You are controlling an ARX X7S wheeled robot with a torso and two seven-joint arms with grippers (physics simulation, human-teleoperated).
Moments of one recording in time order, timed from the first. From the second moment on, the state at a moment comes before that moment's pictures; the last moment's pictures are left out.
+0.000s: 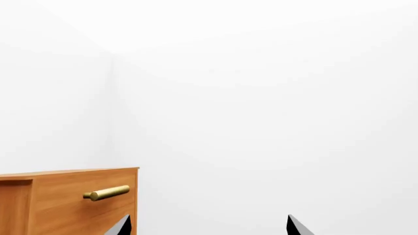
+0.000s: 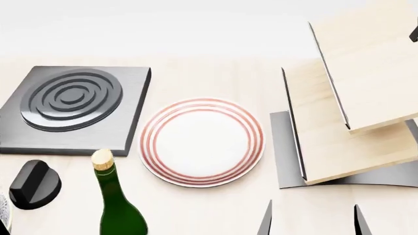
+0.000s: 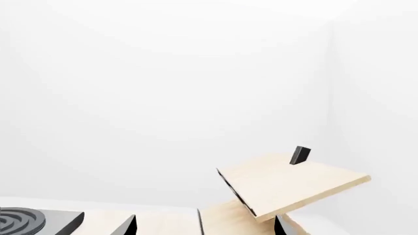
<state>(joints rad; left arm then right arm) 0.22 -0.29 0.08 0.78 0.00 -0.05 -0.43 -0.23 0.27 -0.18 -0.72 -0.02 0.08 0.36</state>
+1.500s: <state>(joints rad) 0.22 -0.33 0.06 0.81 -0.03 -0.10 -0.47 -0.22 0.30 -0.22 -0.69 0.00 0.05 0.38</state>
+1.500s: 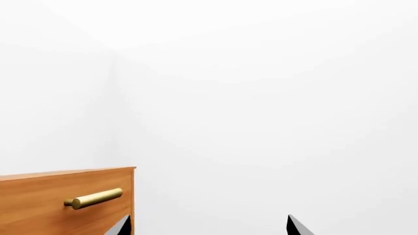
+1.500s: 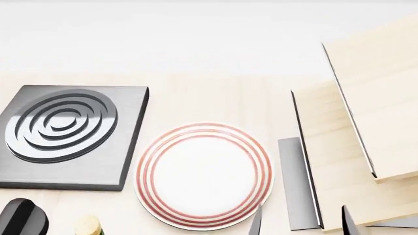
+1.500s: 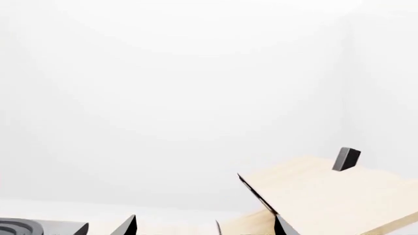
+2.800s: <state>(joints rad) 0.38 -0.57 -0.55 1.01 -0.32 -0.52 -0.49 -0.19 0.31 -0.32 -0.62 -0.03 0.04 0.40</state>
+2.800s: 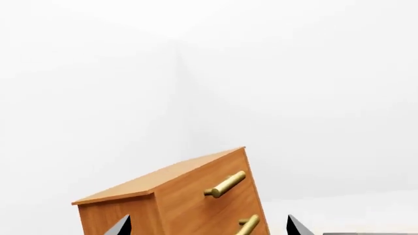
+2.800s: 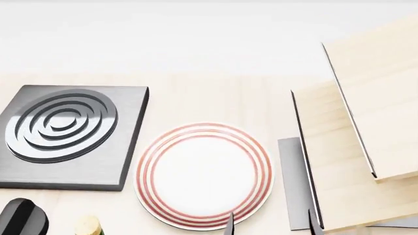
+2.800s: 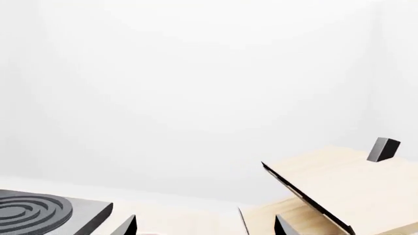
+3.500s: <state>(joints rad) 0.33 -0.67 -0.55 0.92 -0.47 -0.72 -0.46 -0.17 0.32 -0.36 -0.59 -0.03 0.04 0.41</state>
